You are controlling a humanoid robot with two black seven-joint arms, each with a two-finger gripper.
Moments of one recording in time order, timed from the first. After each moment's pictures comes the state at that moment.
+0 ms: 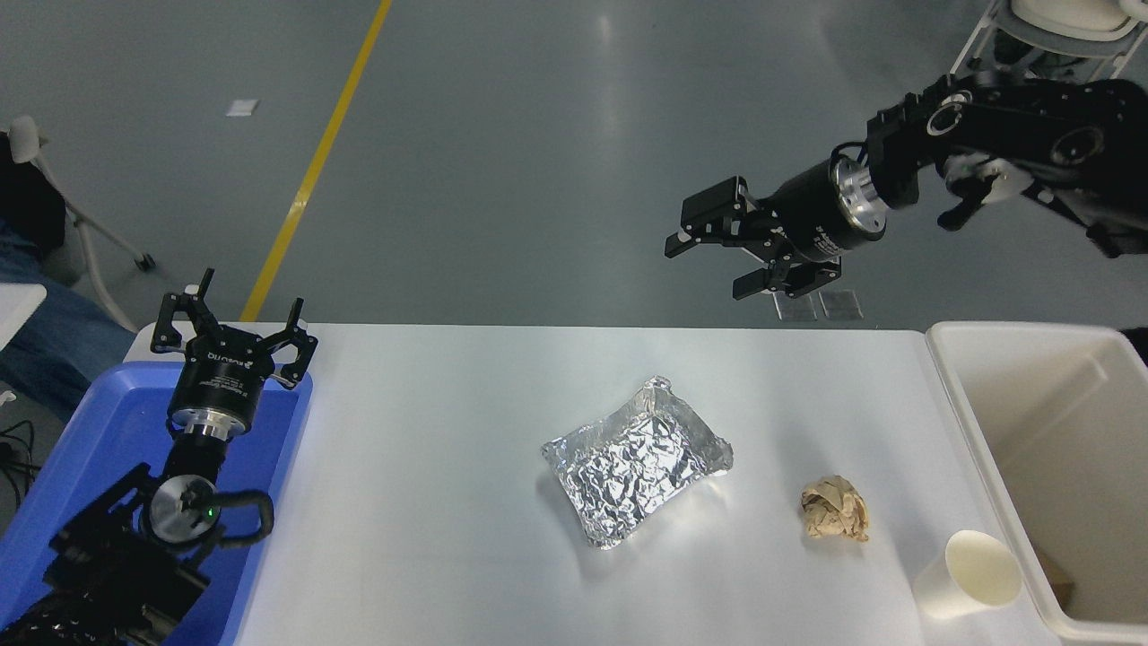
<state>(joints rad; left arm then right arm) -0.52 0.24 -1.00 -0.46 -0.12 -0.69 -0.39 1.94 -0.32 -0.94 1.10 -0.17 0.79 0.01</state>
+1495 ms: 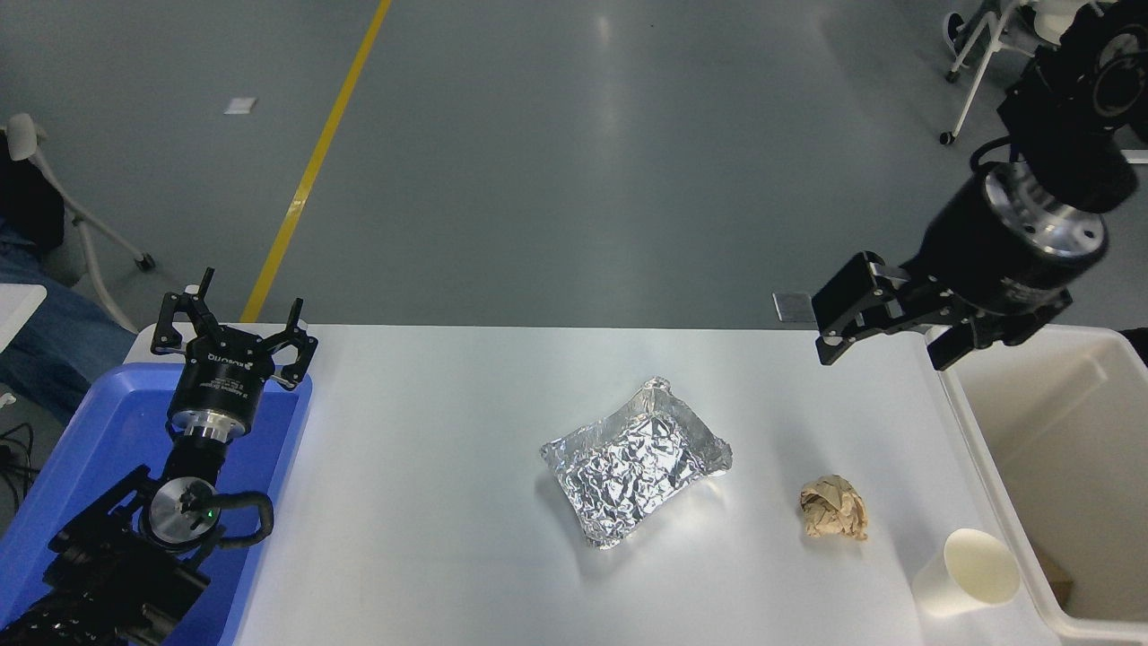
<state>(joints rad) -0.52 0.24 -1.00 -0.46 -0.12 -0.69 -0.39 2.41 -0.47 -1.38 1.58 -0.23 0.79 0.01</state>
